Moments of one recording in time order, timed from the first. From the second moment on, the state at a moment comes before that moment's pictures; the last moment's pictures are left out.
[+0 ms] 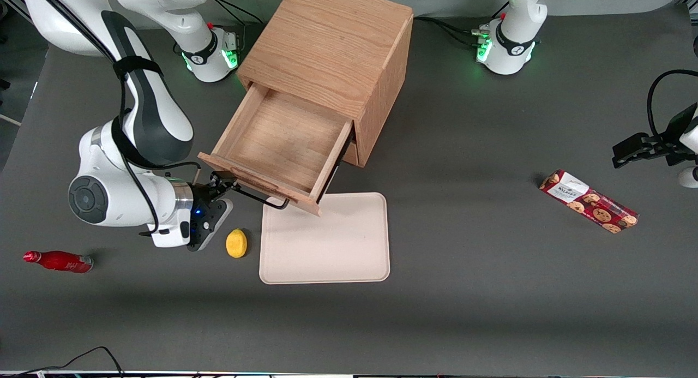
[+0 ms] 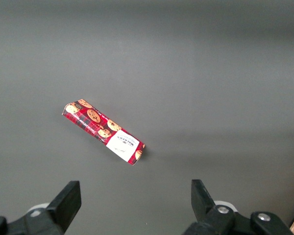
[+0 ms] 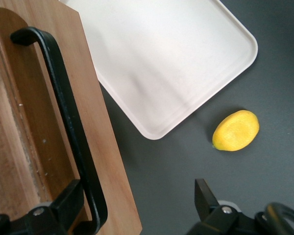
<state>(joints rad) 0.06 0.48 0.23 -1.47 0.15 1.73 -0.62</state>
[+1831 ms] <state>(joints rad) 0.03 -0.39 0.05 -1.94 0.05 1.46 0.08</state>
